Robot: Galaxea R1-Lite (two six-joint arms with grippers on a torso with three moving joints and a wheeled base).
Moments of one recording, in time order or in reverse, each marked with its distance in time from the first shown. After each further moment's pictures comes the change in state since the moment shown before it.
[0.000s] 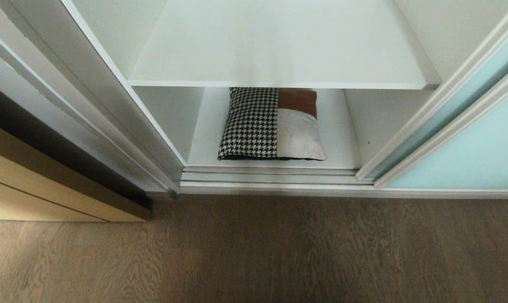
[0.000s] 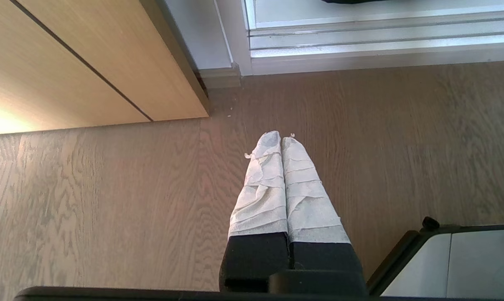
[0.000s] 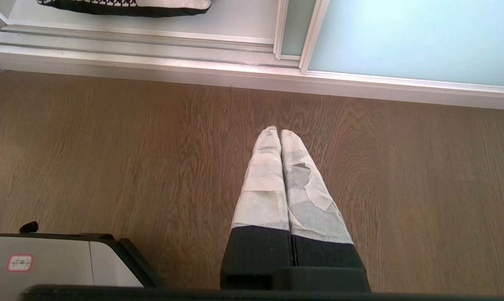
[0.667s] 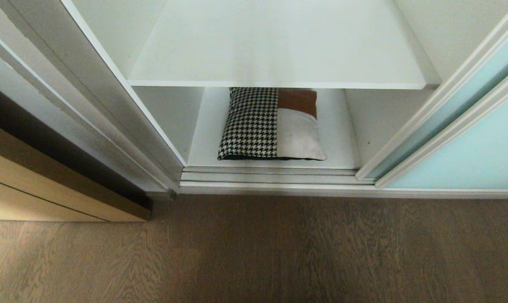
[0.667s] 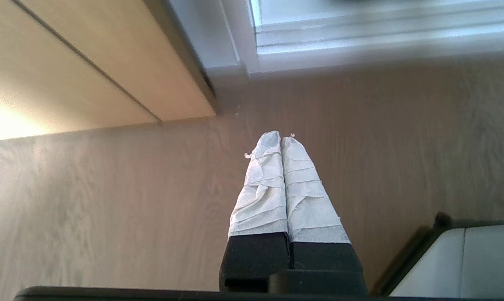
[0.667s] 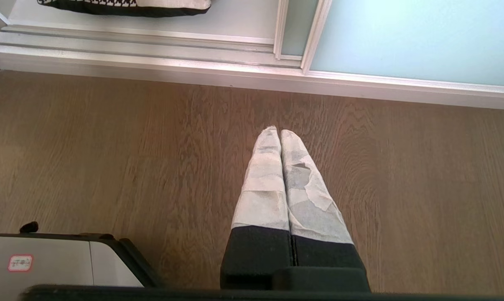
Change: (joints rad) left arm 0.000 0.009 -0.041 0.014 0.014 0.035; right arm 0.000 0.000 0.000 0.000 0.000 0.000
